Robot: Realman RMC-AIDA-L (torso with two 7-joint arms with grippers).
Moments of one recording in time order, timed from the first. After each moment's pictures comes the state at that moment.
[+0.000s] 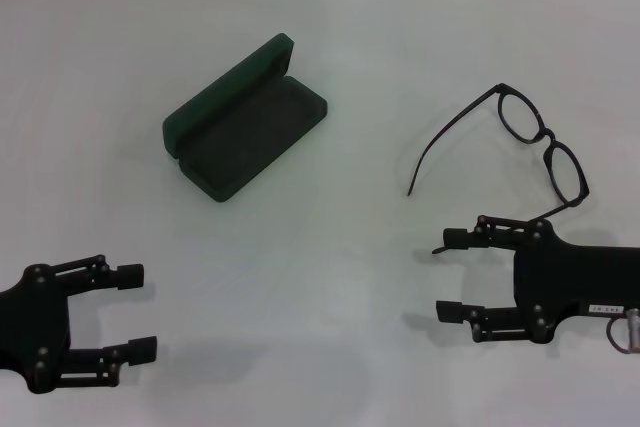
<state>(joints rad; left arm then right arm) -0.16 -1.91 0.89 0.68 1.79 1.84 -1.20 0.44 1.99 -1.32 -0.45 -1.45 -1.54 0.95</state>
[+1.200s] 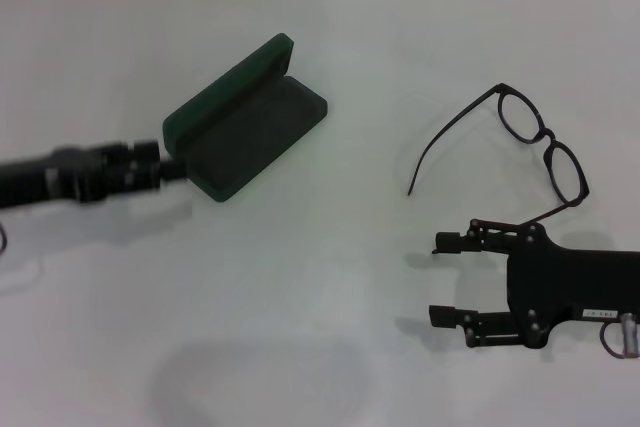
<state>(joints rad) -0.38 -1.94 0.74 0.65 1.85 1.63 -1.75 0.44 2.00 -1.32 -0.45 -1.45 -1.55 0.95</state>
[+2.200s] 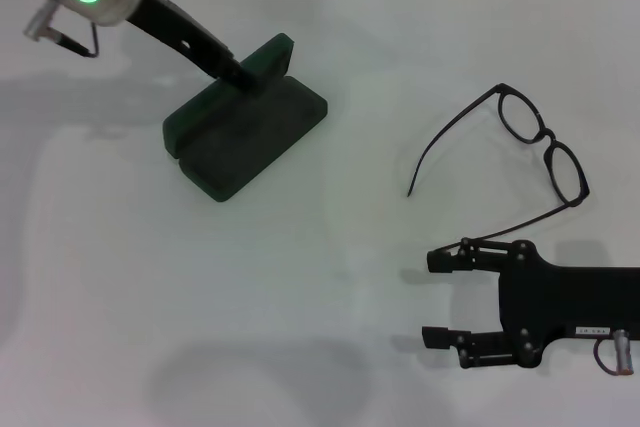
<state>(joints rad) -0.95 -1.95 1.04 0.73 2.50 1.32 -2.20 0.43 2.01 -1.33 -0.45 -1.47 -1.55 0.95</state>
